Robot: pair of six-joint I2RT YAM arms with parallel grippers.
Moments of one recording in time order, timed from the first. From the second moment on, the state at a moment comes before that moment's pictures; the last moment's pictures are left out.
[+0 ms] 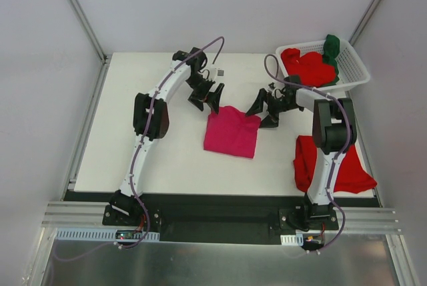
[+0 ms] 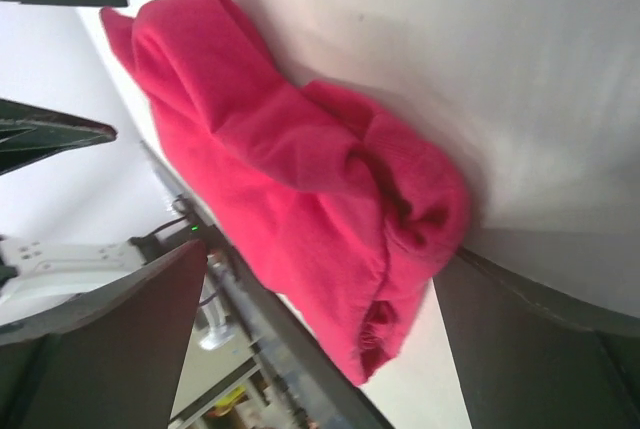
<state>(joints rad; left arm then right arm) -0.39 2.55 2.45 -1.34 0.62 0.14 0.11 2.08 1.38 -0.57 -0.88 0.39</state>
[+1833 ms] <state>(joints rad) -0.47 2.60 2.44 -1.35 0.68 0.14 0.17 2.13 1.35 -0.48 -1.02 0.38</state>
